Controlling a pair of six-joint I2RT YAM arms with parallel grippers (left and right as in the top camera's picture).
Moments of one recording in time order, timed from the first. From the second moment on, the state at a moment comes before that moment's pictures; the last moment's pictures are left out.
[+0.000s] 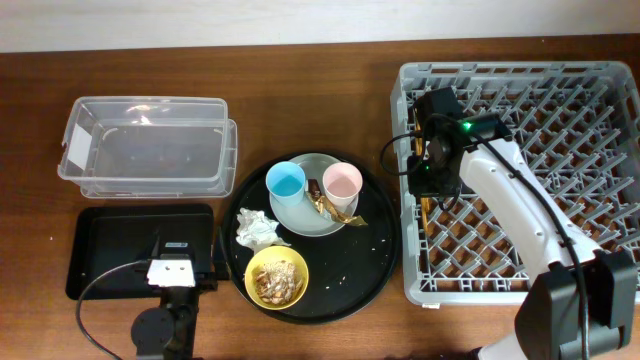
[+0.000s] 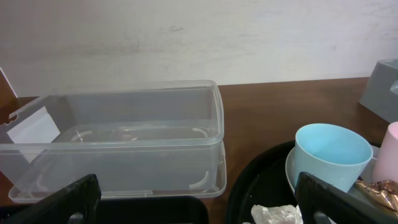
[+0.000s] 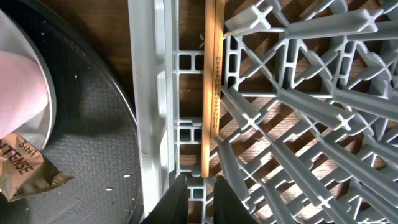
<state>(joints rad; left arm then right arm) 0.00 0.01 0.01 -0.08 0.01 0.04 0.24 1.70 1.38 -1.11 0.06 0.25</state>
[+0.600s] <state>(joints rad) 0.00 0.01 0.01 -0.08 0.01 0.04 0.24 1.69 1.83 -1.53 -0.33 0.00</state>
